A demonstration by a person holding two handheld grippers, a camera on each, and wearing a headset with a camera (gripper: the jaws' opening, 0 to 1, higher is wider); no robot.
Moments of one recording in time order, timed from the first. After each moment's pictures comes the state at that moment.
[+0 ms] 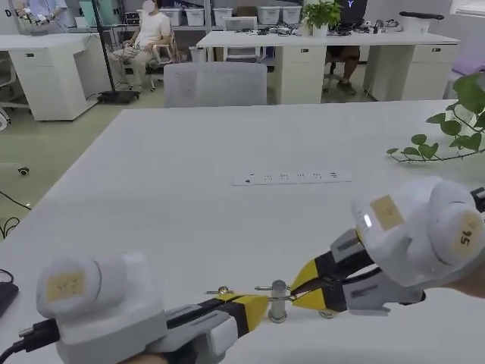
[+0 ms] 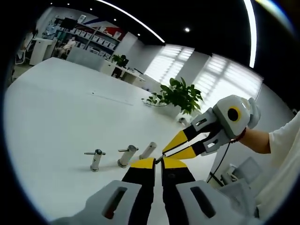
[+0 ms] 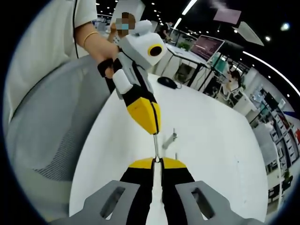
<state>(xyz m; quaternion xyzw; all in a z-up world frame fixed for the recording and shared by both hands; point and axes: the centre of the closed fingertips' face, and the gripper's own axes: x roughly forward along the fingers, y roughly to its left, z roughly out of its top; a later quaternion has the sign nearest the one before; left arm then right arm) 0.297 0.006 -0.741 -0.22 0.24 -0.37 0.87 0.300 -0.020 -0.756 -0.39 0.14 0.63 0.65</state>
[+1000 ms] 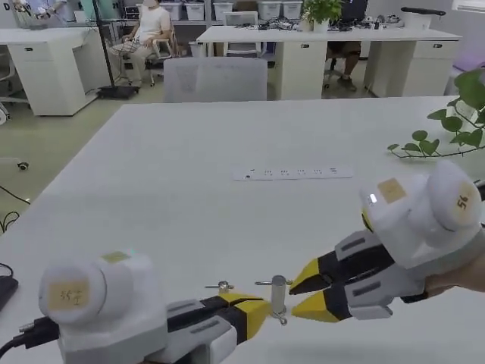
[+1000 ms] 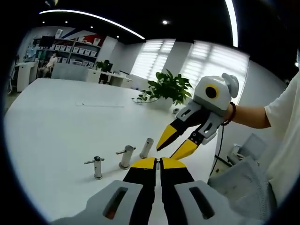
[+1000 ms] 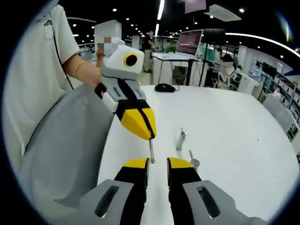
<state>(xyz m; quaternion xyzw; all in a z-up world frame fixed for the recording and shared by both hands) 0.288 0.002 -0.745 -0.12 0.21 -0.42 0.87 0.290 -0.020 -0.760 -0.23 0.23 0.66 0.68</state>
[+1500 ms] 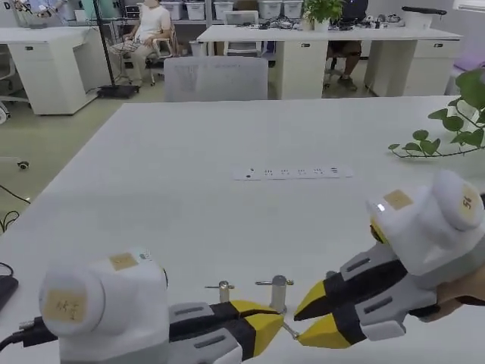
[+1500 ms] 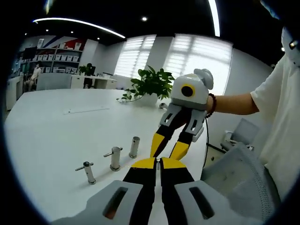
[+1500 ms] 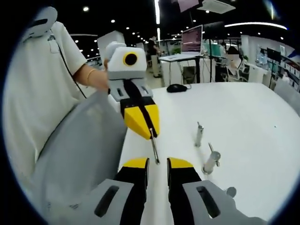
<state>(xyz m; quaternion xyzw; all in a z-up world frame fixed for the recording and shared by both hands) 0.267 -0.011 -0.740 -0.06 0.19 -0.49 0.85 0.262 -0.022 -0.768 -0.15 0.27 0.70 0.64</state>
